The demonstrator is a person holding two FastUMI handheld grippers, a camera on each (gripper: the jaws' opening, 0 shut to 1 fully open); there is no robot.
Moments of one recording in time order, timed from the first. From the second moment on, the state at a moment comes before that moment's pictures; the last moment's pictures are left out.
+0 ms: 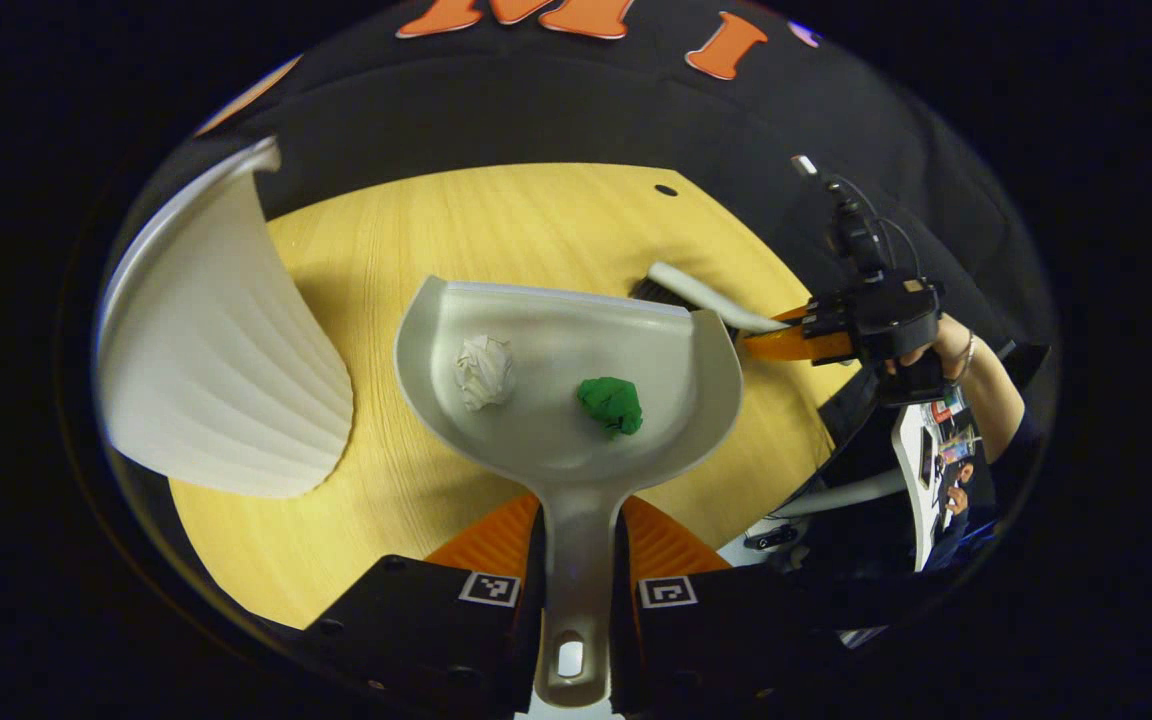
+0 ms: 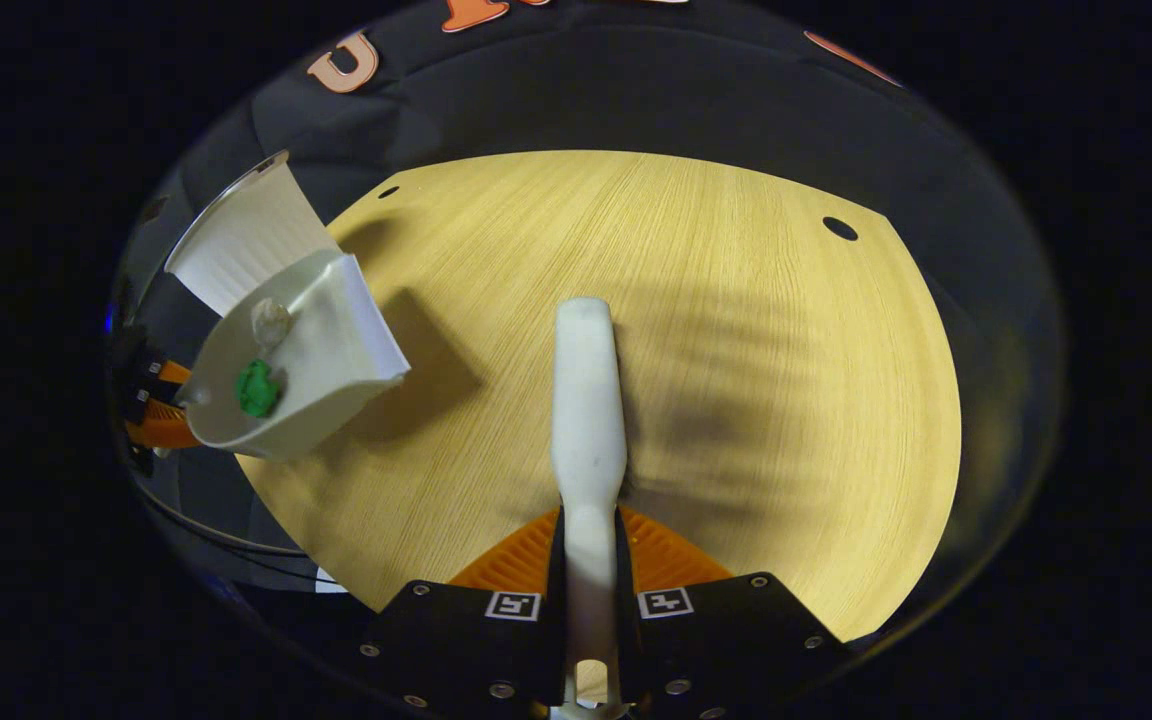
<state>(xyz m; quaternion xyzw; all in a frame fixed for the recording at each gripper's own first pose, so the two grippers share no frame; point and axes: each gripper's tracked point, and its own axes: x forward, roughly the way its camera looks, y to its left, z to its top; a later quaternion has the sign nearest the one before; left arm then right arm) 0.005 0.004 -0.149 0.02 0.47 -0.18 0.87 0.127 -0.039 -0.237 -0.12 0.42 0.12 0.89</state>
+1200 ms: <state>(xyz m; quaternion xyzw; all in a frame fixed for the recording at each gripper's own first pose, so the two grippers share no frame) 0.045 0.243 0.086 0.09 0.40 0.02 0.91 0.117 -0.031 -0.231 -0.12 0.44 0.18 0.87</state>
